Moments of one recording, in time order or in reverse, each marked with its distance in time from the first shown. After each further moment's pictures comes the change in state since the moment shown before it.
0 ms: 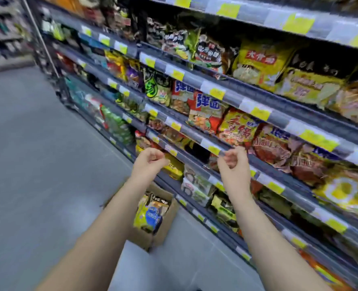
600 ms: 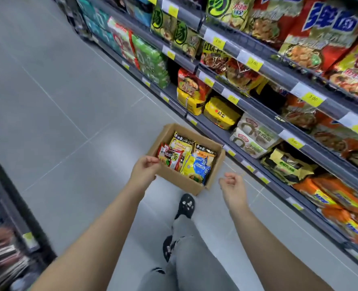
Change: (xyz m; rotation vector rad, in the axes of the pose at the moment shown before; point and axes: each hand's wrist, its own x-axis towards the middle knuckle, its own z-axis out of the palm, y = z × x) left_hand 0.057 -0.178 -0.228 0.063 0.084 -0.517; right_hand -0.121 0.108 0.254 0.035 -0.136 0.667
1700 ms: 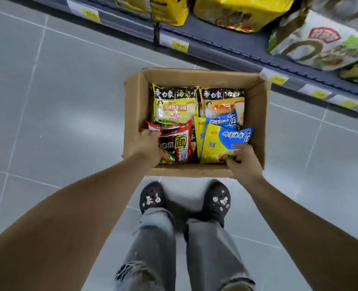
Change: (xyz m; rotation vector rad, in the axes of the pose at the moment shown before) left_hand 0.515 -0.206 0.087 1.585 -0.508 0.293; right_hand 0.310 0.254 0.231 -0.335 0.128 0.387
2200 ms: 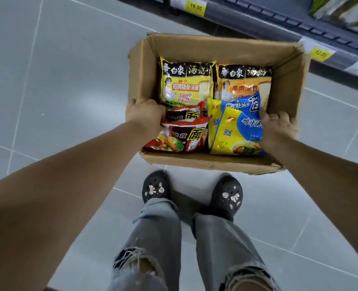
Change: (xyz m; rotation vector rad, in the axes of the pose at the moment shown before) left_hand 0.033 -0.001 -0.009 0.289 0.097 0.098; right_hand 0.113 0.013 -0.008 -1.159 0.005 -0.224
